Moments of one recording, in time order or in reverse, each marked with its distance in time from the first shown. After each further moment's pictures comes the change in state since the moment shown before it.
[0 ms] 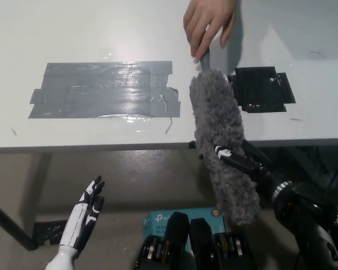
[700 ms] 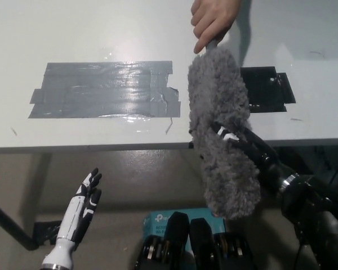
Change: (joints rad) left_arm -0.025 0.001 0.018 -0.004 0.000 -0.001 0.001; right_arm -0.006 -0.064 0.052 -0.148 0.307 0.020 -0.055
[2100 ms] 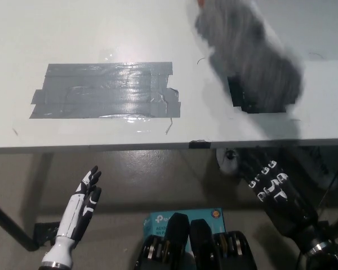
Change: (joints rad) left_arm -0.008 0.000 0.006 0.014 0.013 -0.015 0.000; right_arm 0.326 0.097 -0.197 -0.017 -0.313 -0.282 0.213
